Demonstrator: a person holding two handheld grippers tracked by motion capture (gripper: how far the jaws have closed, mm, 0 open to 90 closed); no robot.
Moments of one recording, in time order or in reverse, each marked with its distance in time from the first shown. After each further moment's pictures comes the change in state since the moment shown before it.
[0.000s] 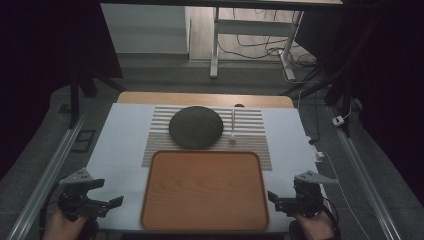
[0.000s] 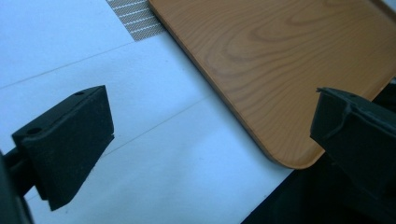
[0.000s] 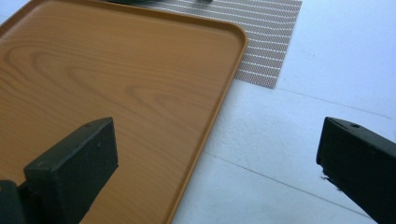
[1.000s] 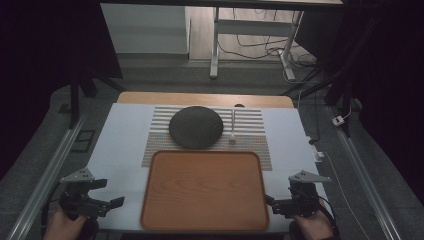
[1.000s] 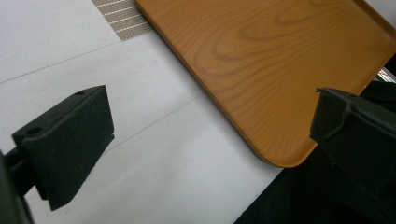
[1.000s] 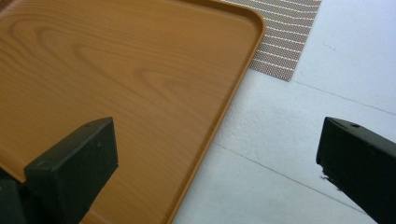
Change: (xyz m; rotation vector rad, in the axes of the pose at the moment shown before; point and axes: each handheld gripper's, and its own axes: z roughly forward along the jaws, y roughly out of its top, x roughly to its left) left arm 0.000 0.002 0.003 0.015 -0.043 0.025; right arm 0.005 0.002 0.006 0.065 0.036 -0.059
